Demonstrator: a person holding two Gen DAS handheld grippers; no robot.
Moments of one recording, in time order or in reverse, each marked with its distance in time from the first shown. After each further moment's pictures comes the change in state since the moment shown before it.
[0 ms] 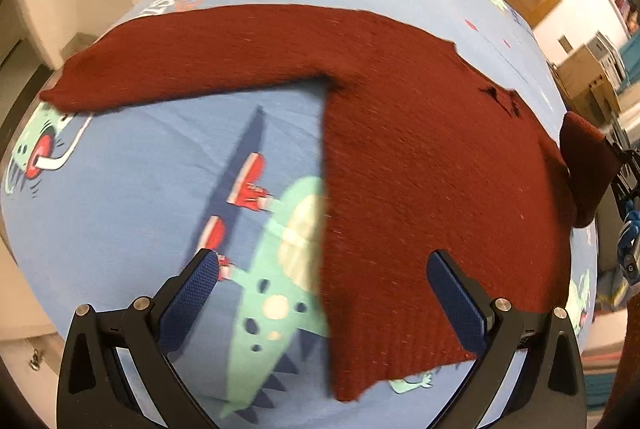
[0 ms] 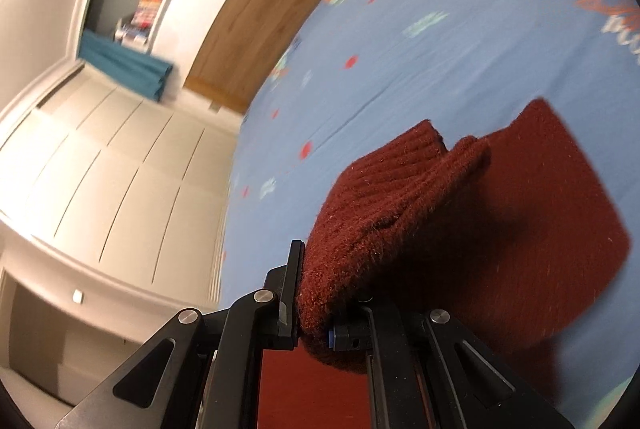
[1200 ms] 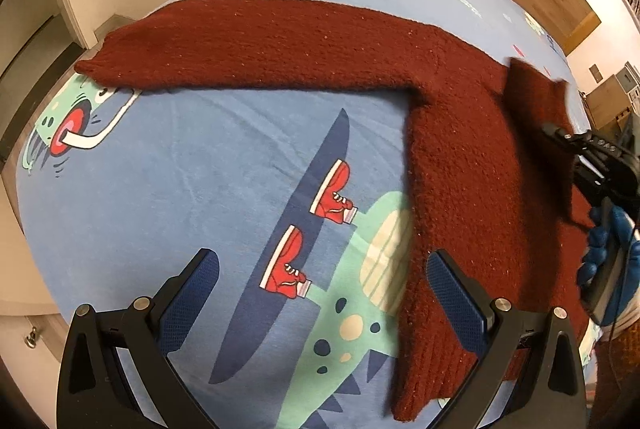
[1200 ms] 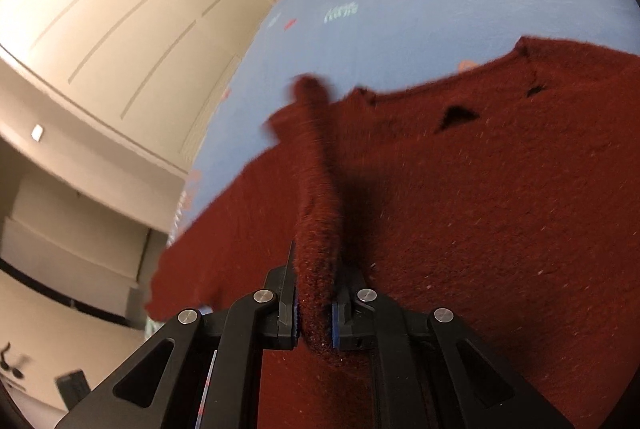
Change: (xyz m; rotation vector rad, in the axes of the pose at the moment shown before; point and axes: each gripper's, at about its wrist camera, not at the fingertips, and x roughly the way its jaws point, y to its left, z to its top) left arm 0.010 0.051 0.000 -0.083 -0.018 0.081; right arm 0.202 0.105 -0.164 -0.366 0.400 -0.086
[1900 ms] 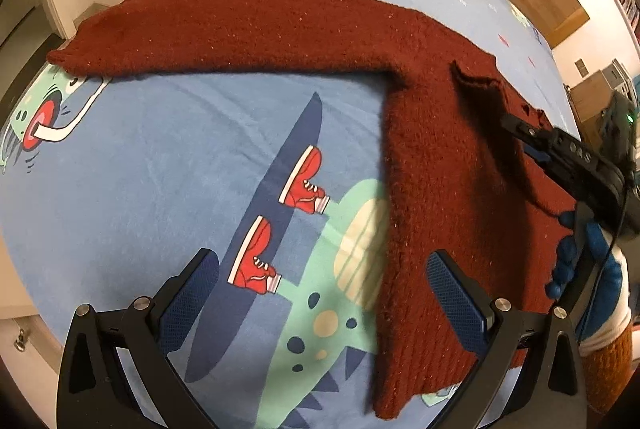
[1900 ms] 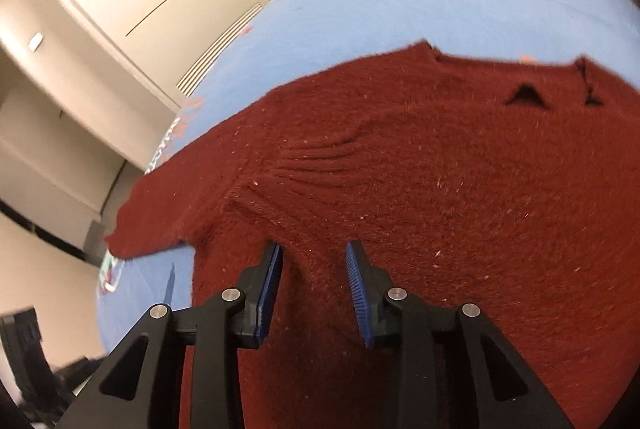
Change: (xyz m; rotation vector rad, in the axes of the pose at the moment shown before) left arm 0.009 -0.013 0.005 -0.002 0.042 -0.077; right arm 0.035 0.057 -0.042 -0.257 0.085 -0.109
